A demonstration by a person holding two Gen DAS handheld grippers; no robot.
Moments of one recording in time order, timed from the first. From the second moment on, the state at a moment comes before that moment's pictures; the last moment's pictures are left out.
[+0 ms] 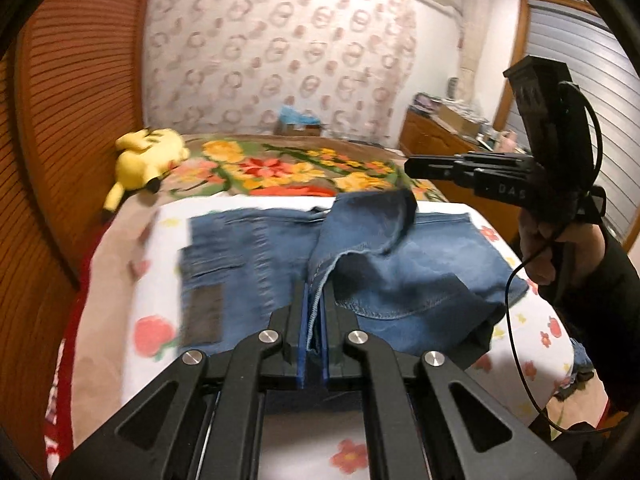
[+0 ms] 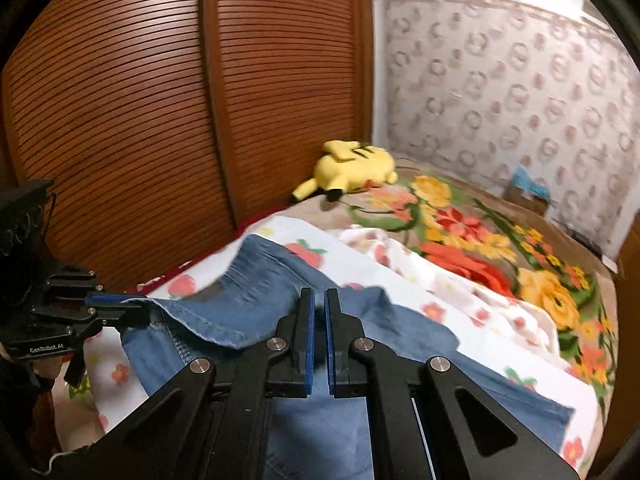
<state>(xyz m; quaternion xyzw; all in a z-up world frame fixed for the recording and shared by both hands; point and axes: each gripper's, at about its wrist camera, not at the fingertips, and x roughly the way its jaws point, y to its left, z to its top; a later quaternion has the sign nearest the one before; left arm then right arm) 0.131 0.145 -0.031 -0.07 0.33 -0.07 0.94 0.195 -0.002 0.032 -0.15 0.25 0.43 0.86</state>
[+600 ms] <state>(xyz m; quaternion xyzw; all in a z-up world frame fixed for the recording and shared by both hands) 0.133 0.191 -0.075 -0.09 0.37 -0.01 0.92 0.232 -0.031 -0.017 -0.14 0.30 0.42 0.84</state>
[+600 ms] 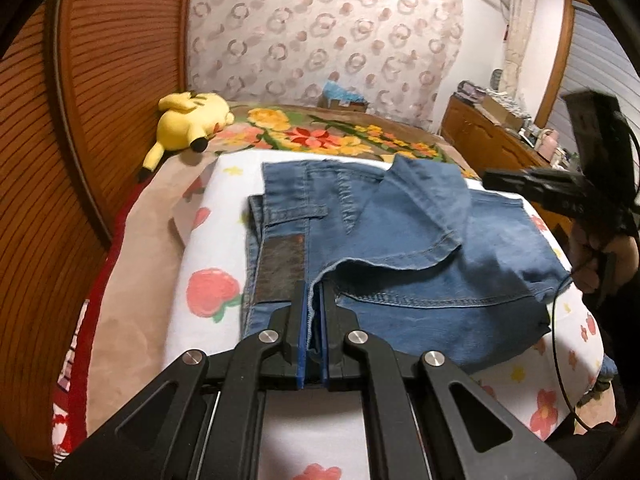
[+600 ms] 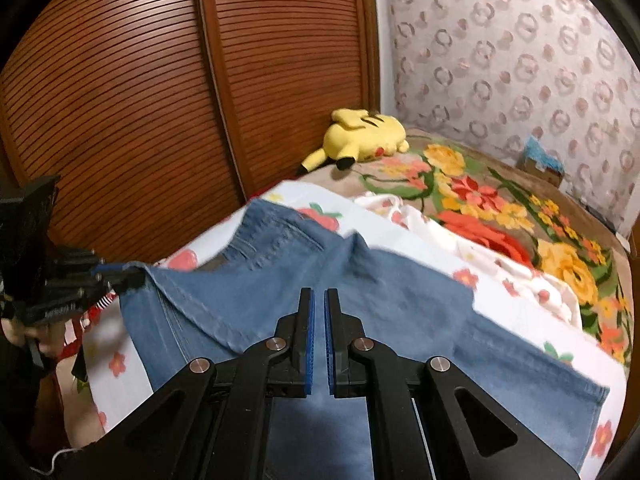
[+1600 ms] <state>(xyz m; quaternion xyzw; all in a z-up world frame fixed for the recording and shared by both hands) 0.153 0.175 -0.072 -0.05 0.38 0.02 0.92 0.253 -0.034 -0.076 -0.14 0.36 0.40 0.83</state>
